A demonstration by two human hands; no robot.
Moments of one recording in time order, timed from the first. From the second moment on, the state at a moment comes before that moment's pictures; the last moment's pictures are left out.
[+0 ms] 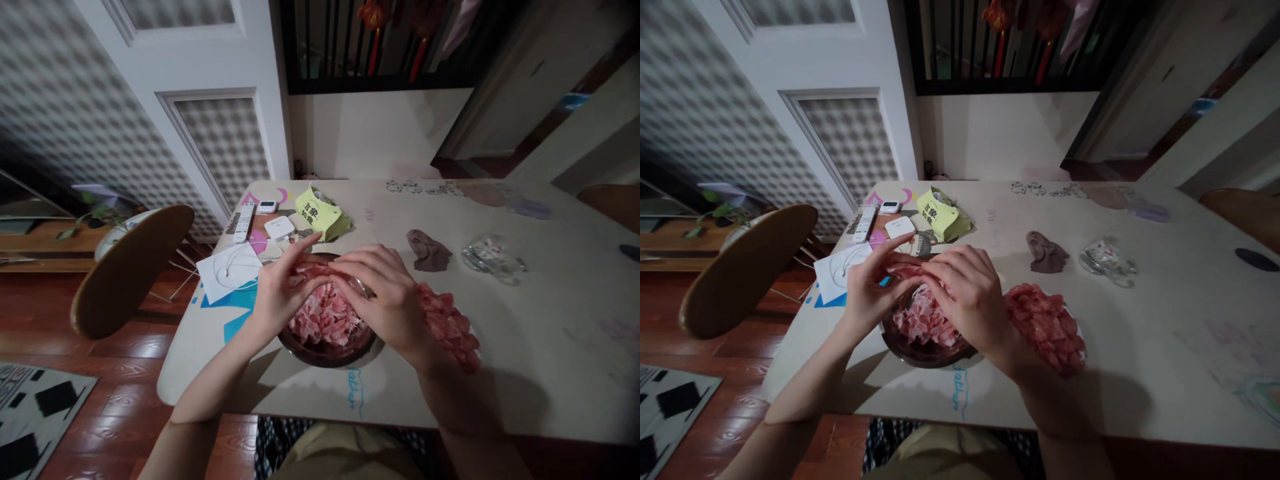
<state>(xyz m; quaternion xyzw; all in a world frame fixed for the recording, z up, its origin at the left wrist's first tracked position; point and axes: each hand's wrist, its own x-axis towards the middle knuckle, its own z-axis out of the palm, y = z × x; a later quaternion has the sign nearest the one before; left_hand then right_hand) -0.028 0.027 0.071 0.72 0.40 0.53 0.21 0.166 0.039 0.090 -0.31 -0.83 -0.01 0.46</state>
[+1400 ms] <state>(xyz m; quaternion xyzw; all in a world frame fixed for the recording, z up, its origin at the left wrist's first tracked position) -0.047 0.035 0.080 0.72 0.42 0.51 0.22 0.164 0.045 0.082 -0.34 -0.84 0.06 0.42</state>
